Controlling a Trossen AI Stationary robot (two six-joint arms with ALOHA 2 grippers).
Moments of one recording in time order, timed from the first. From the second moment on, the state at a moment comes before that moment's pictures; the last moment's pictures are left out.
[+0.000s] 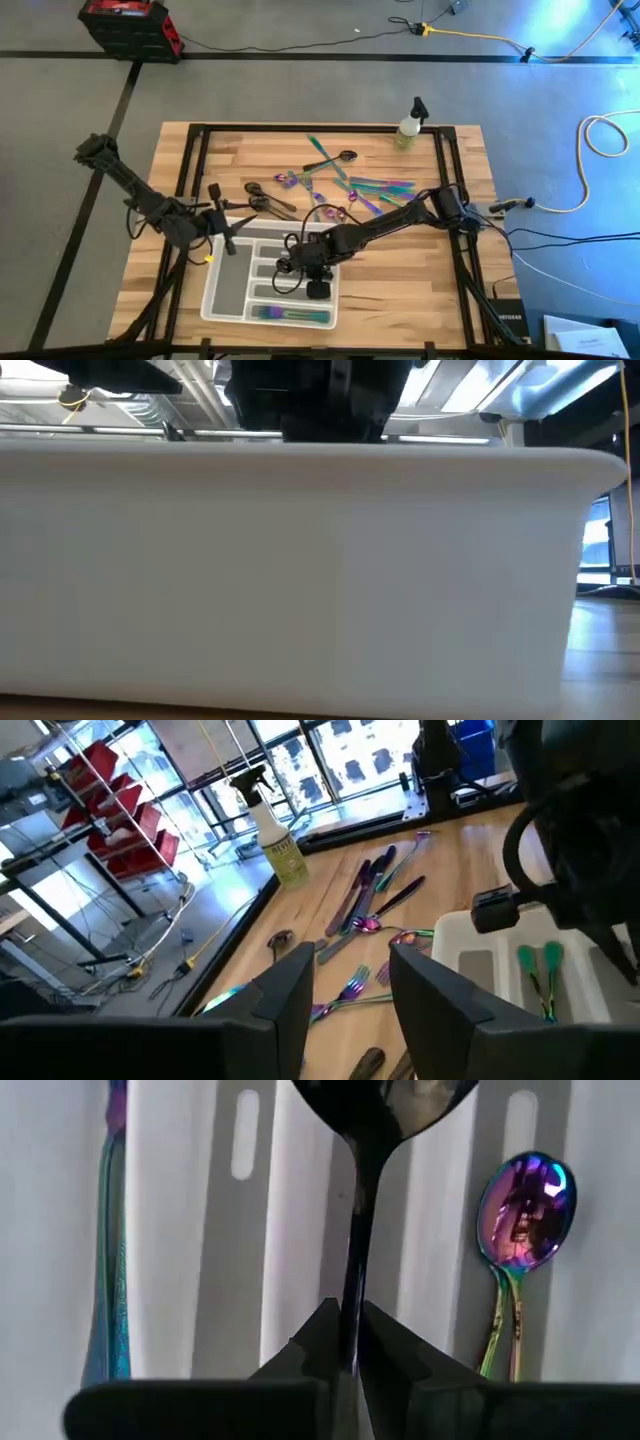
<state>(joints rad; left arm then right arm) -0.67 0.79 0.47 0.01 -1.09 0.11 0.29 2.19 1.72 -0.67 -0.12 0.31</state>
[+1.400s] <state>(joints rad) -0.67 0.79 0.47 -0.02 -1.09 0.07 0.30 2.20 1.72 -0.62 -0.11 0.25</state>
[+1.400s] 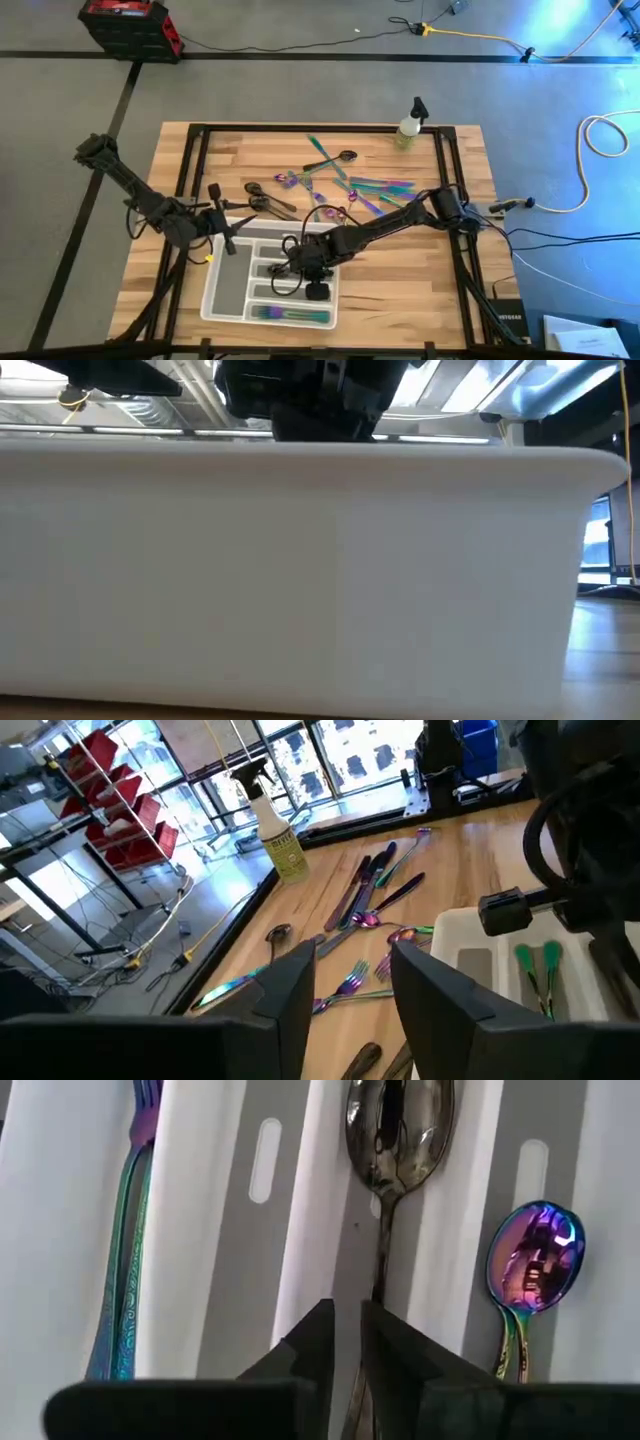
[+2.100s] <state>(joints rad) -0.67 0.79 0.47 -0.17 -1.09 -0.06 0.21 2.08 1.81 -0.96 0.29 -0.11</state>
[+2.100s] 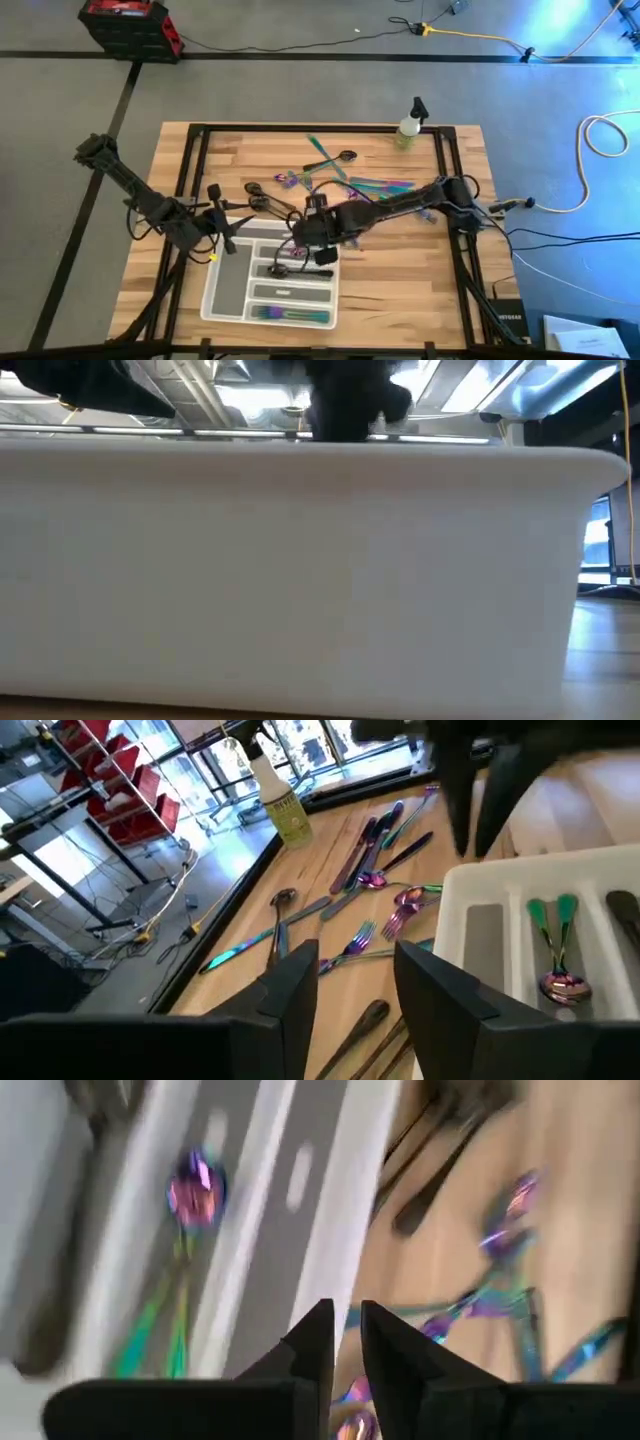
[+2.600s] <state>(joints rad) -0.67 0.79 0.45 -0.20 -1.09 -0.11 -0.13 1.69 1.08 -0.40 0.32 0.48</state>
